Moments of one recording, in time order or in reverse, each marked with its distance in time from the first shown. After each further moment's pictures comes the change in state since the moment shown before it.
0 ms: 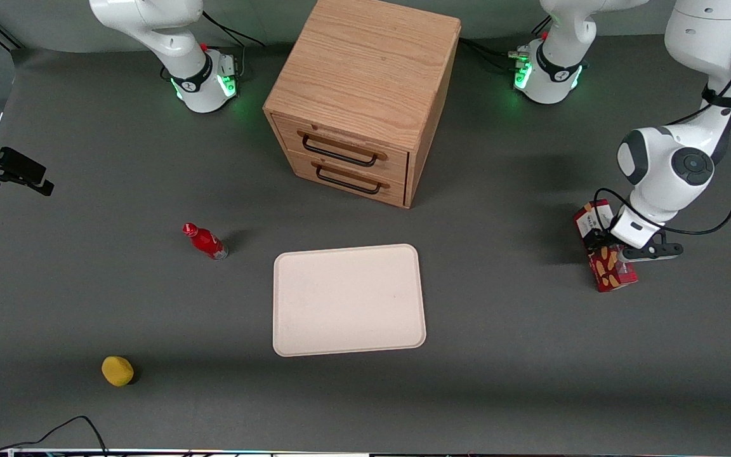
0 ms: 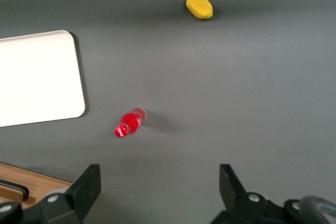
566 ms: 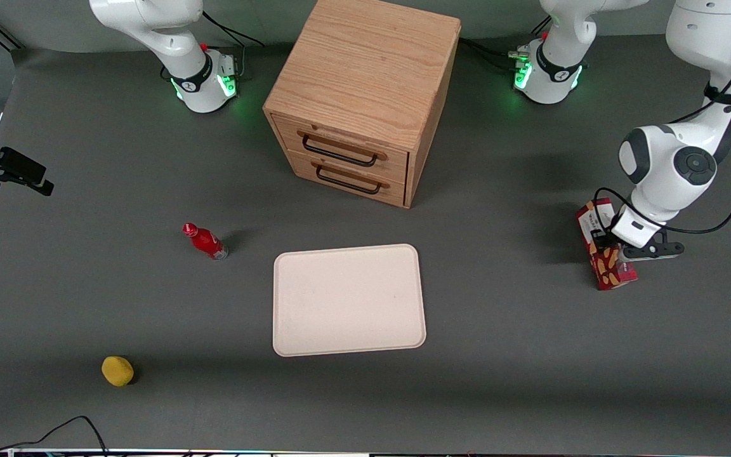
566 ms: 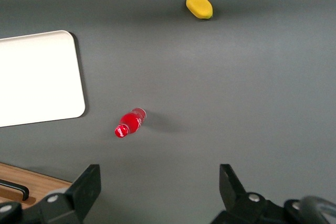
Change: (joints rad) arm 0.000 -0.041 -0.004 0.008 0.000 -0.098 -0.001
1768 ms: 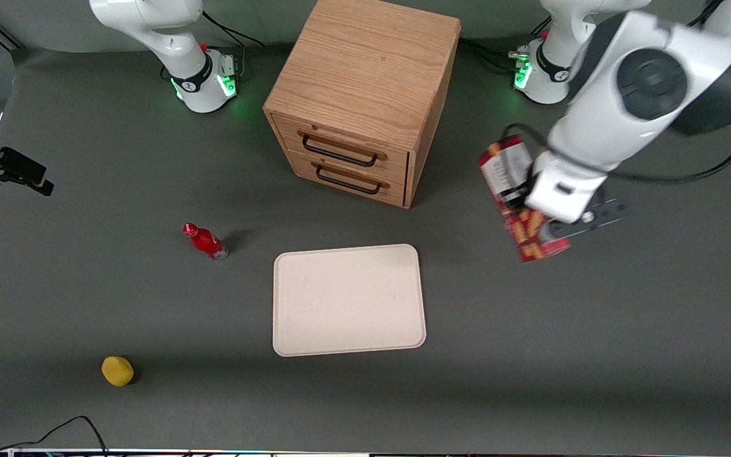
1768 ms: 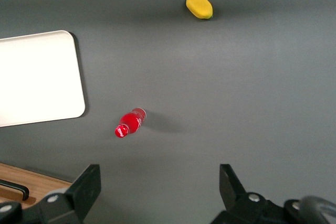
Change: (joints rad) arm -0.145 0.063 -0.481 0.903 0.051 -0.956 -0.891
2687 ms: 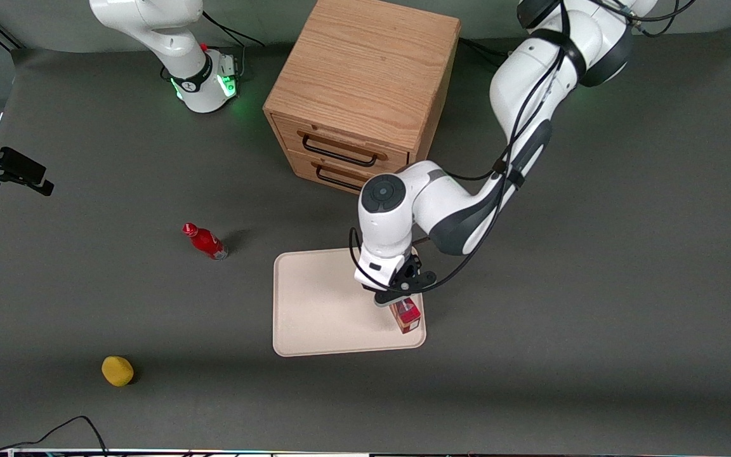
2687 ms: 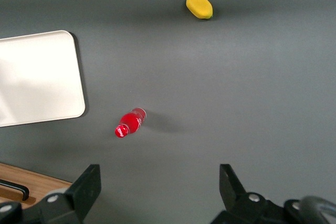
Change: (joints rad) arm -0.339 0.638 0.007 0.352 0.546 0.323 -0.420
